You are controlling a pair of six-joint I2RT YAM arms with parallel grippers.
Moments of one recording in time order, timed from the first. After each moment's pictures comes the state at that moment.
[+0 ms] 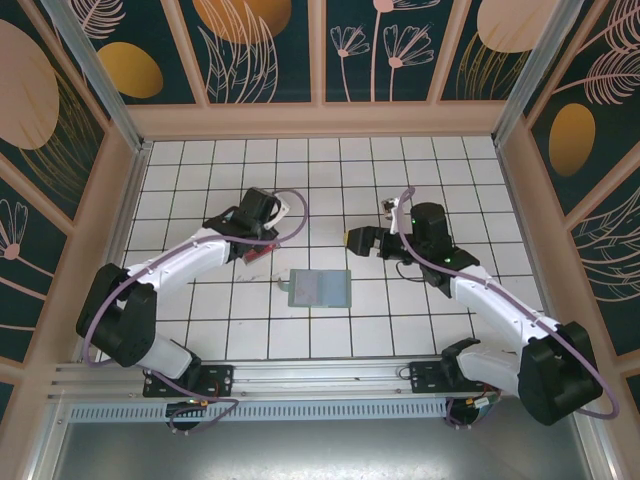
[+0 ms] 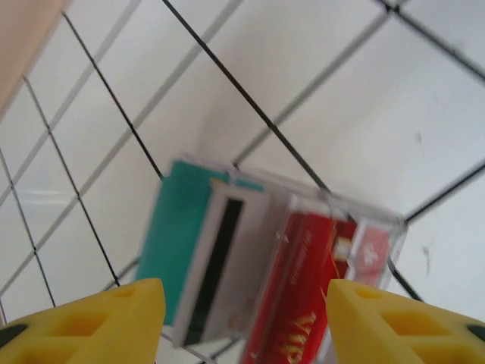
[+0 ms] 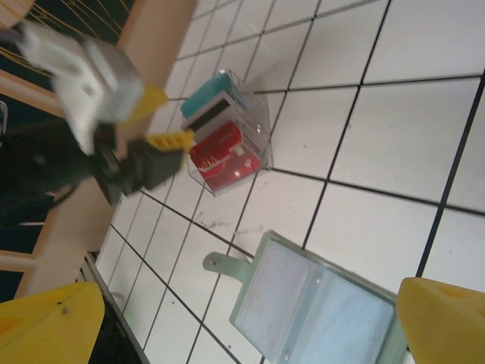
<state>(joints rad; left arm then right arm) -0.56 1.51 1.02 -0.40 -0.35 0.30 0.46 1.12 0.64 -0.04 -0.55 0.58</state>
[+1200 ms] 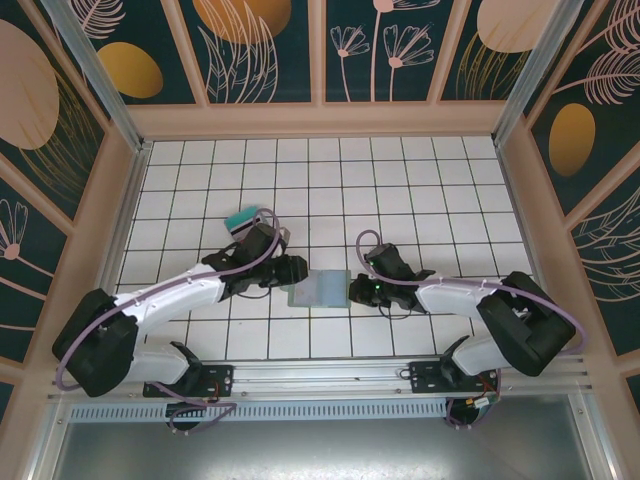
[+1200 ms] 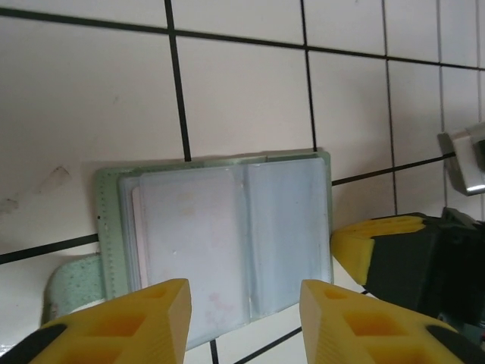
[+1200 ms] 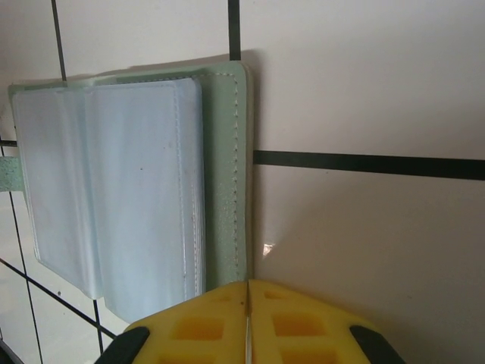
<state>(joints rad) -0.72 1.35 0.71 -0.24 0.20 -0.82 0.72 1.40 0.46 -0.01 -0.28 0.83</state>
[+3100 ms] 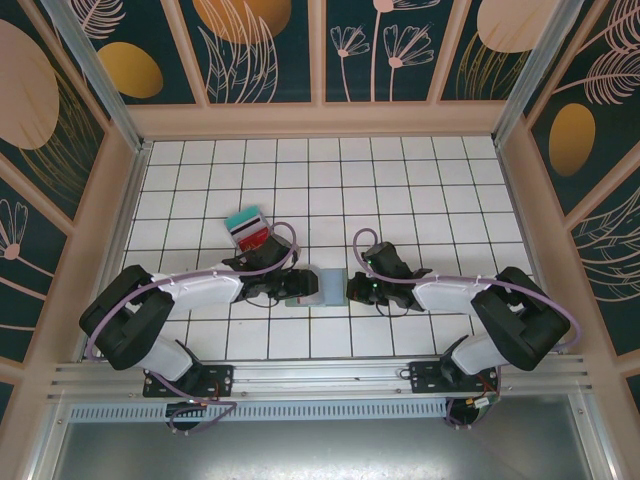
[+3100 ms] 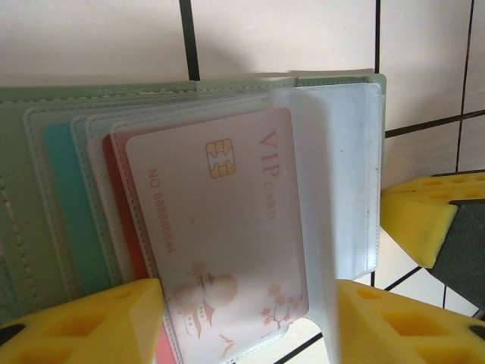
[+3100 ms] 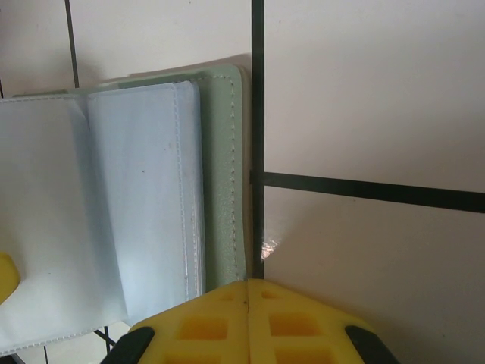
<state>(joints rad) -0.76 1.51 0.67 -0.12 0.30 -0.84 0.72 1.44 0.48 0.03 -0.29 0.83</state>
